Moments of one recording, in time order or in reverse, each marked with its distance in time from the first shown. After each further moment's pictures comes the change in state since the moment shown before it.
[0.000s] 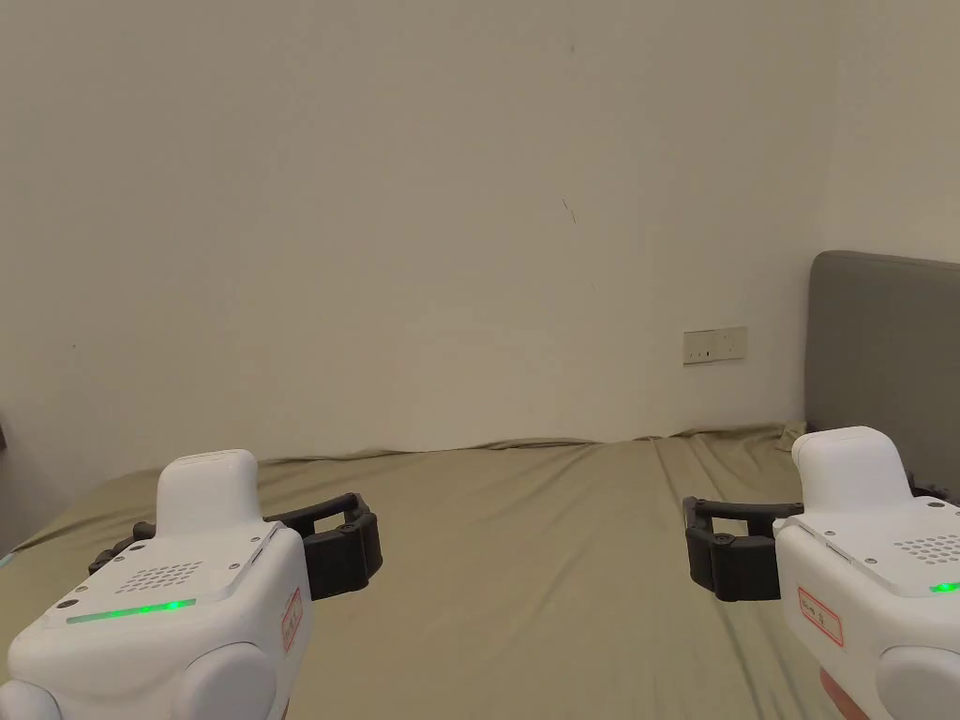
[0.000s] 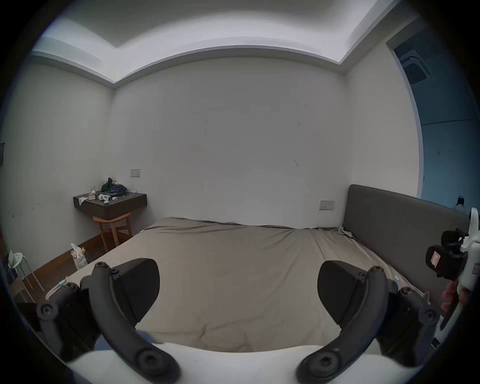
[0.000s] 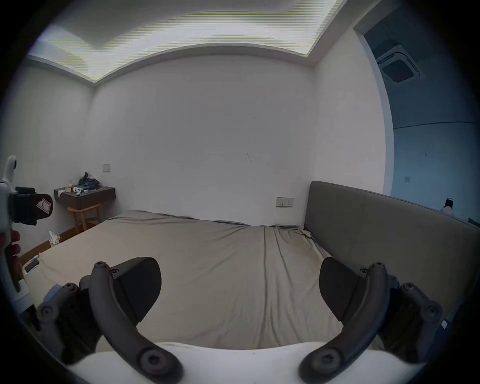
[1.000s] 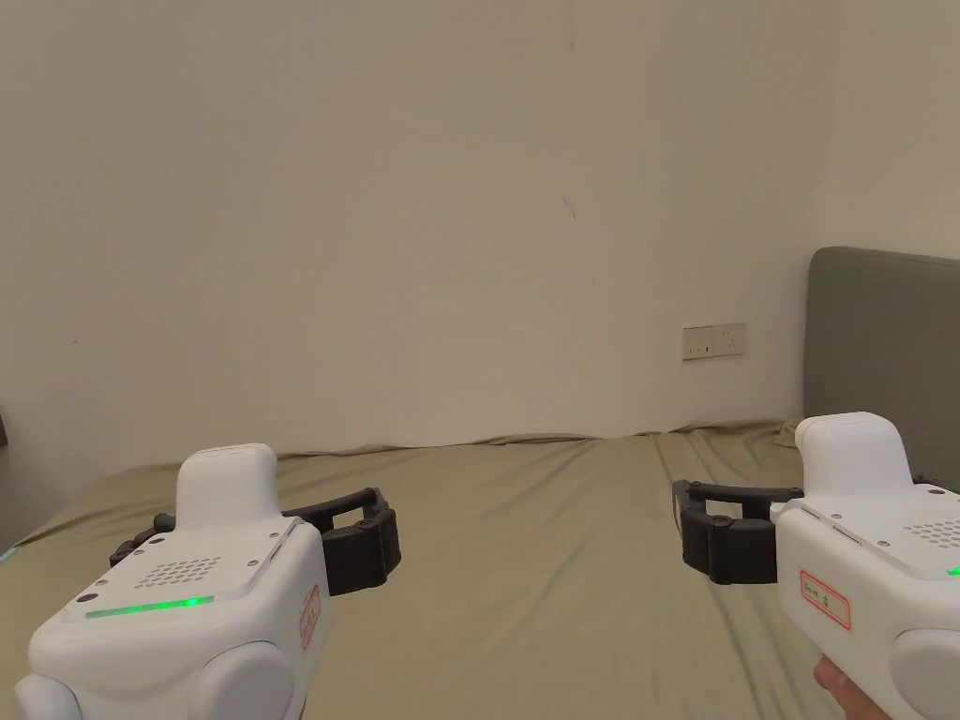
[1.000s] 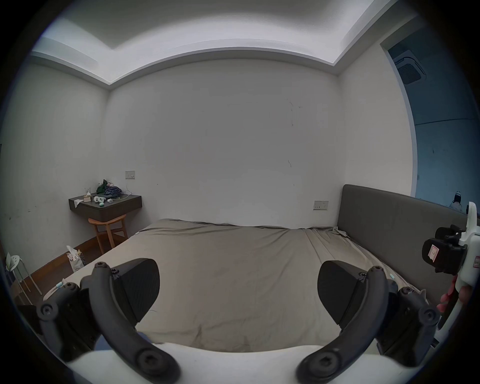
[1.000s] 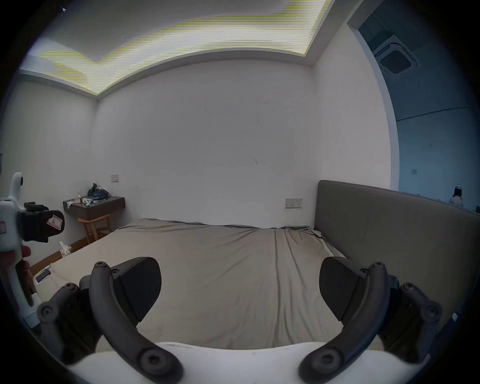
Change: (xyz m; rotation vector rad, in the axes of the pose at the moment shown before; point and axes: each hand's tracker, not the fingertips) left arm 0.003 -0.001 0.008 -0.008 -0.030 -0.005; right arm 0.000 0.005 0.008 0.023 0.061 -0.062
